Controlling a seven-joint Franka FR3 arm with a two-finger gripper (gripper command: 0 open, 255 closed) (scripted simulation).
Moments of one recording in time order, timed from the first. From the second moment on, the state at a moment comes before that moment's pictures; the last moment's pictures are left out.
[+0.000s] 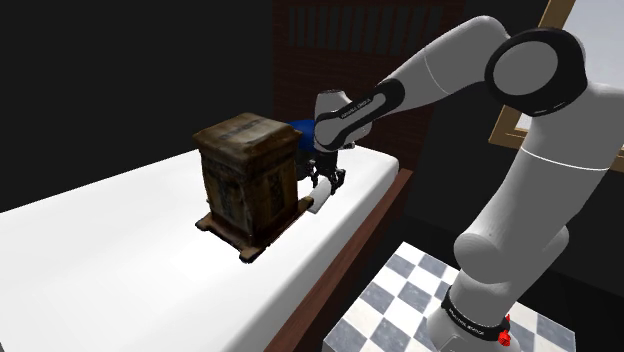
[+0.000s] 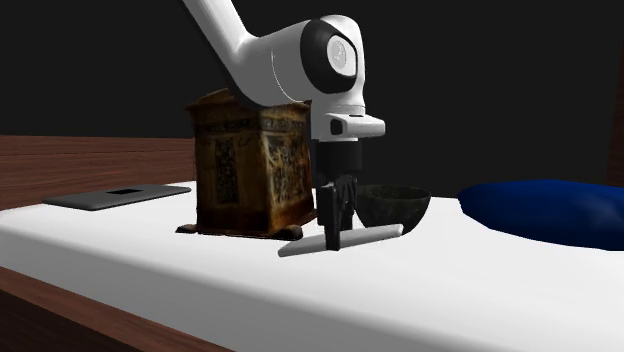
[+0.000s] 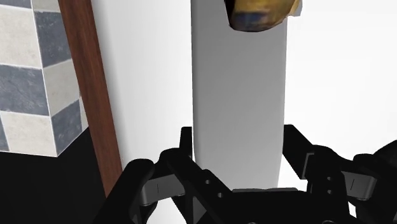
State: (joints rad) arm -0.42 0.02 0.33 -2.25 -0.06 2.26 1.37
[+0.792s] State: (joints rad) arm -0.43 -0.06 0.33 -2.16 -0.02 2.10 1.34
